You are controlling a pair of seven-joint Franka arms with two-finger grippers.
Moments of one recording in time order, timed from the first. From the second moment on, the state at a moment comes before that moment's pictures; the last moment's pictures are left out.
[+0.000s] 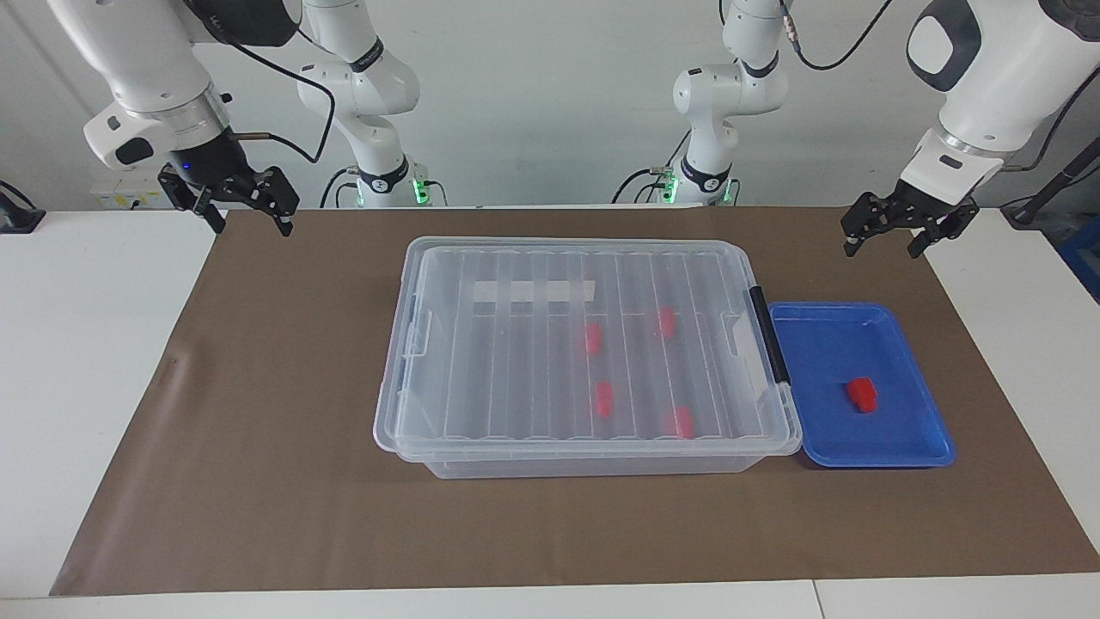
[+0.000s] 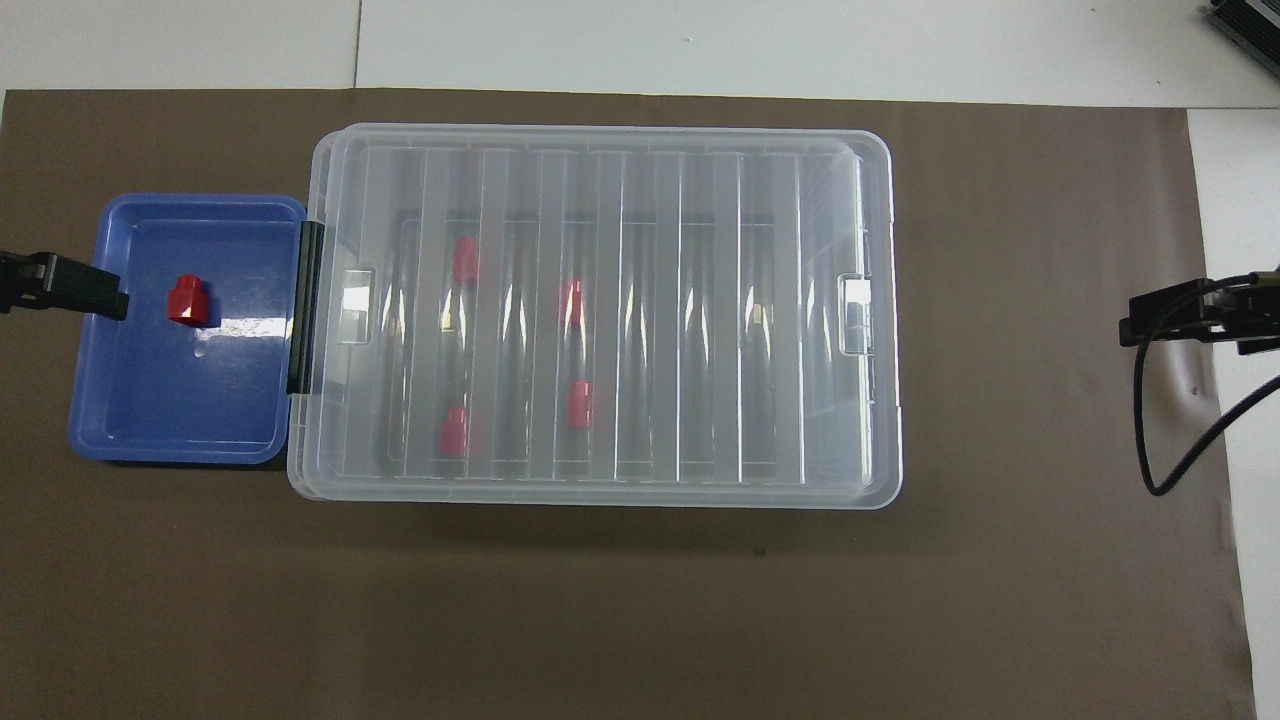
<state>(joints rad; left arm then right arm) 0.01 0.05 0.00 -1.54 0.01 1.59 0.13 0.00 -0.03 -0.03 -1.59 -0.01 1.55 0.06</state>
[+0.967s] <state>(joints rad) 0.01 0.05 0.00 -1.54 0.01 1.59 0.13 0.11 0.02 -0.02 -1.65 -0.01 1.77 0.07</state>
